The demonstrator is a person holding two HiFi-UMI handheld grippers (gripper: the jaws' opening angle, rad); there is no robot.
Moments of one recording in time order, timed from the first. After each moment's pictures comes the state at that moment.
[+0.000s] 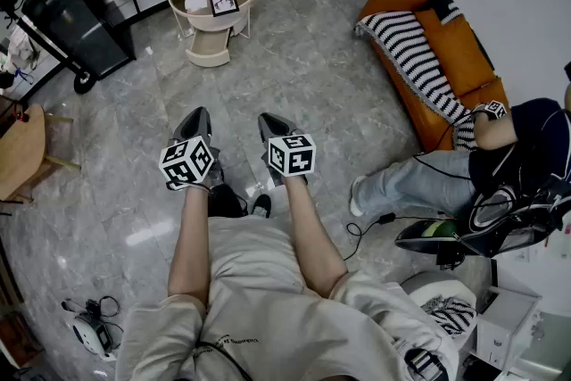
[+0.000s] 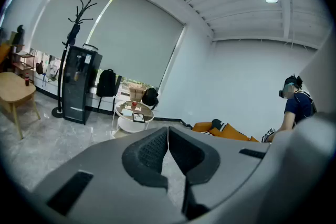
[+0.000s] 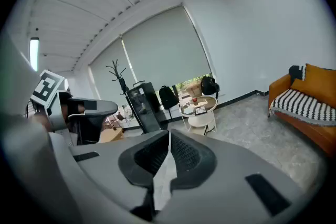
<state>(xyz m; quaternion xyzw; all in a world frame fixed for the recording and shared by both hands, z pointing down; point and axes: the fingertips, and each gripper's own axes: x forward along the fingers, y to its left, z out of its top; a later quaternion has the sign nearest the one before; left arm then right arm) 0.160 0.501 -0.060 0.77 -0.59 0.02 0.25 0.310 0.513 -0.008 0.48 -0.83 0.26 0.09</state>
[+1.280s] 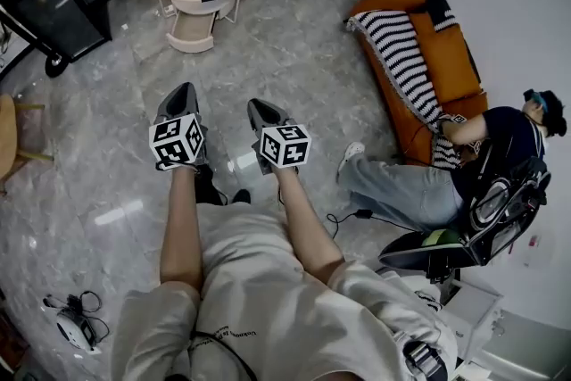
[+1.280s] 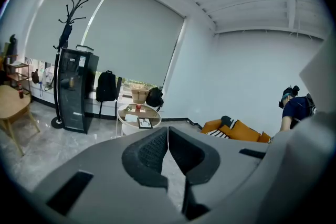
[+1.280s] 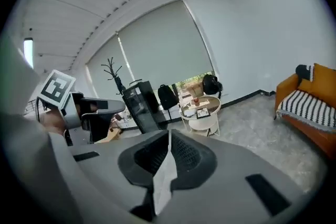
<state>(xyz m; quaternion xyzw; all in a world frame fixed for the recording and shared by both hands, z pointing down) 0.114 0.348 -0.047 0.76 -0.60 0.06 0.23 0.271 0.382 -0.002 0.47 -0.83 0.27 0.10</state>
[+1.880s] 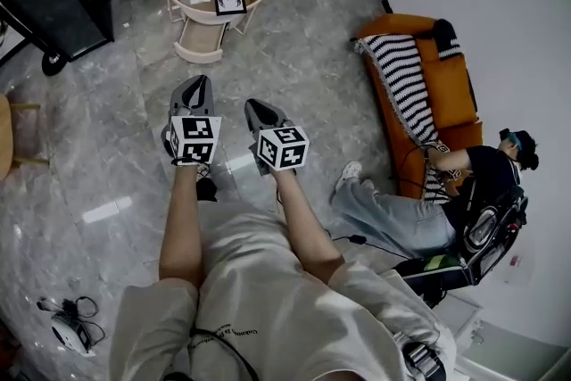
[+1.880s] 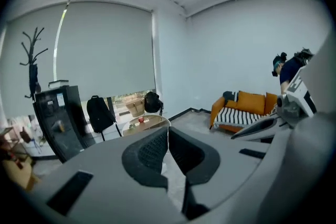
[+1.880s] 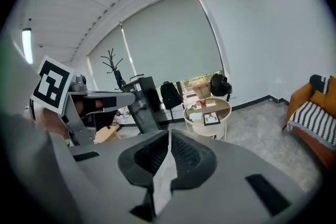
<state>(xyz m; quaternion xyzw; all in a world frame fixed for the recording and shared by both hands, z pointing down) 0.054 0.212 -0.068 0.80 -0.57 0.18 0.08 0.164 0.254 -0.011 0.46 -0.84 0.25 0.13</state>
